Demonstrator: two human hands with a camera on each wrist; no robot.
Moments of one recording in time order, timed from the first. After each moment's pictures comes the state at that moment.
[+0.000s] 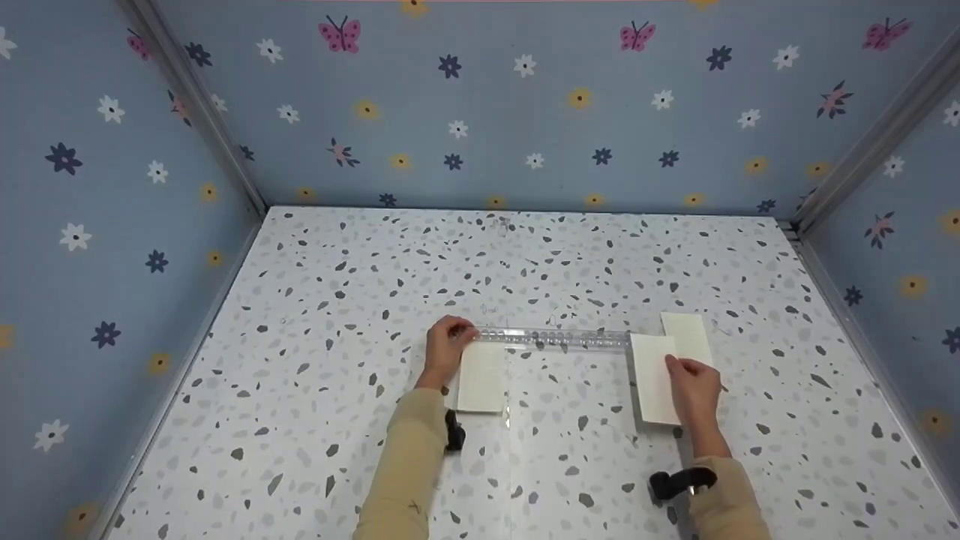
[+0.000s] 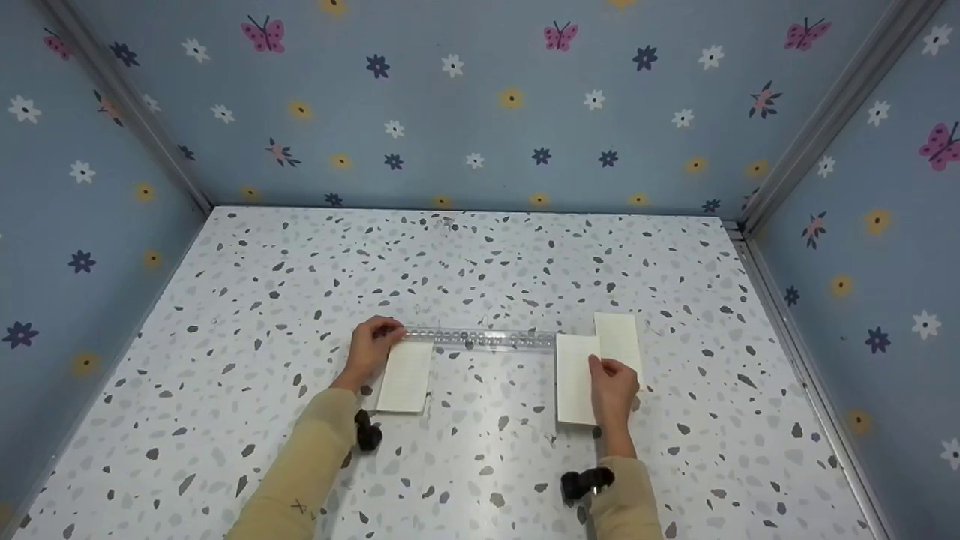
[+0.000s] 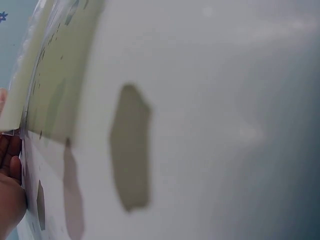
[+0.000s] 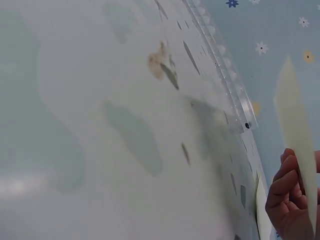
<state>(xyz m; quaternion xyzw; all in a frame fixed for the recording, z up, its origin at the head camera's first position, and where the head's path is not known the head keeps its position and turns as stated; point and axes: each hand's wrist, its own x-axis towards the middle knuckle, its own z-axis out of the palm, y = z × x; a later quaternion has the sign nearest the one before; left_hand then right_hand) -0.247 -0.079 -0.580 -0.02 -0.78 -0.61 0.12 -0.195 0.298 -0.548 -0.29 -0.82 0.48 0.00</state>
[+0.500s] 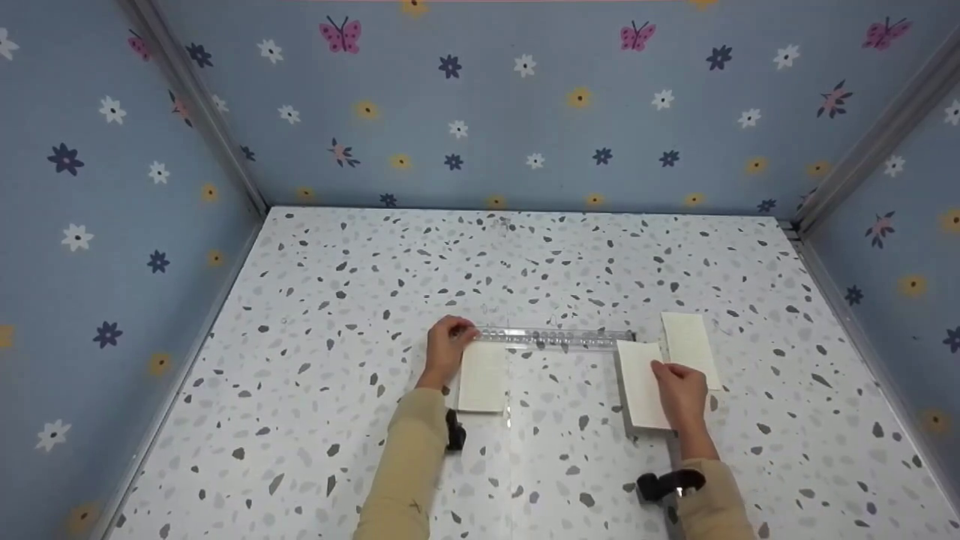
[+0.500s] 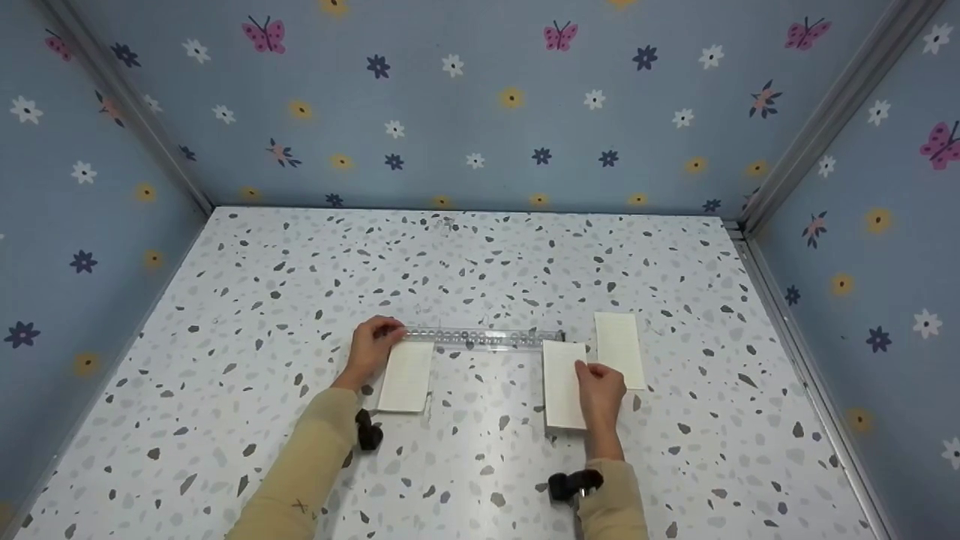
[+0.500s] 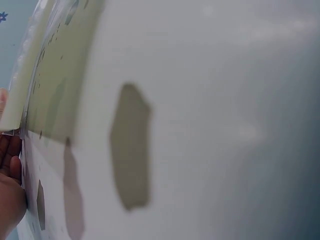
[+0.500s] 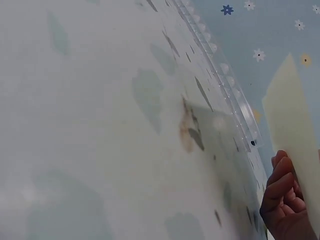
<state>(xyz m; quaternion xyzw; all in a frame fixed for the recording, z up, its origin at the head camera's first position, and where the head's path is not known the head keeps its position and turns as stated) -0.247 -0.079 -0.581 -0.02 -0.78 -0.61 0.11 -0.189 0.281 -0.550 -0.27 -0.83 0.49 0.01</state>
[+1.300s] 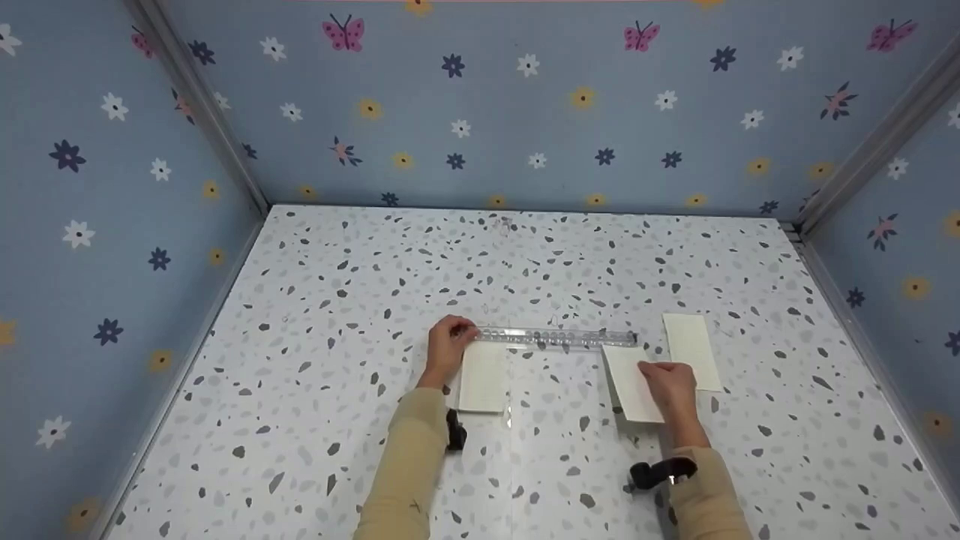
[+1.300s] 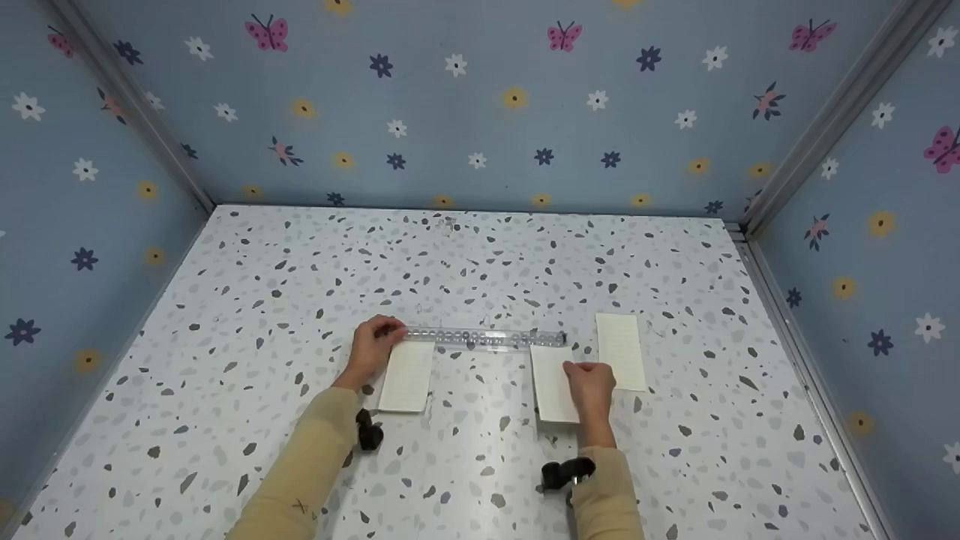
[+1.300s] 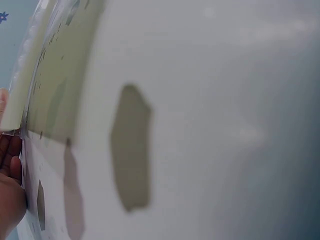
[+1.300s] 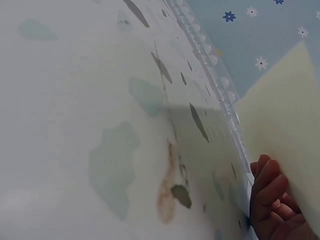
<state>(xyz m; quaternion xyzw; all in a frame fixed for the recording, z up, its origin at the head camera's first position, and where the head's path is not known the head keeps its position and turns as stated) -0.248 -0.080 -0.581 0.00 -0.79 -0.61 0.09 -0.201 0.271 -0.546 -0.29 -0.82 0.48 -0.07</state>
